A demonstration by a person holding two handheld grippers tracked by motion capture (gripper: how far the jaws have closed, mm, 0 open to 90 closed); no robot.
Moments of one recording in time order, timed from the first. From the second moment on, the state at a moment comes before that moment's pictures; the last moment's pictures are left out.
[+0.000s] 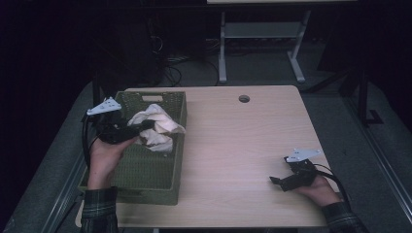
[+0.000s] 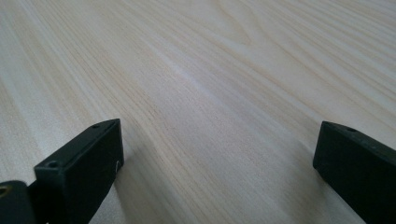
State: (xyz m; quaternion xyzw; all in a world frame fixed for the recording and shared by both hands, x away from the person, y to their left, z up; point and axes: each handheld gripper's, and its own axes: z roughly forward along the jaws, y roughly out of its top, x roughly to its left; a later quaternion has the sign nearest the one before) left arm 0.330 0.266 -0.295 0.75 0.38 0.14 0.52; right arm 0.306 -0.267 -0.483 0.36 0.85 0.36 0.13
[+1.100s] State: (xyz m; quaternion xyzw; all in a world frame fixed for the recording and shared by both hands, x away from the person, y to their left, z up) left arm 0.340 0.163 -0.266 0.77 0.27 0.09 0.57; right arm 0.306 -0.267 -0.483 0.36 0.85 0.36 0.13
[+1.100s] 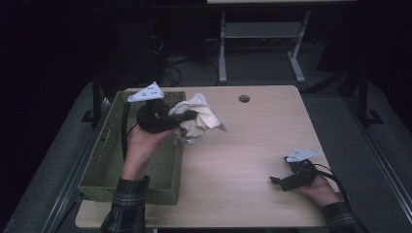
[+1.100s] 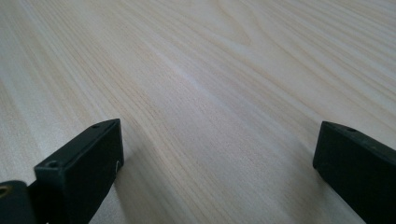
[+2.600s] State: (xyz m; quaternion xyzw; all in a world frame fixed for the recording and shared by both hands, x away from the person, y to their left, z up) left arm 0.350 0.020 -0.369 0.86 0.24 0.04 0.44; right arm 0.306 -0.267 -0.483 0.36 0.85 0.36 0.13
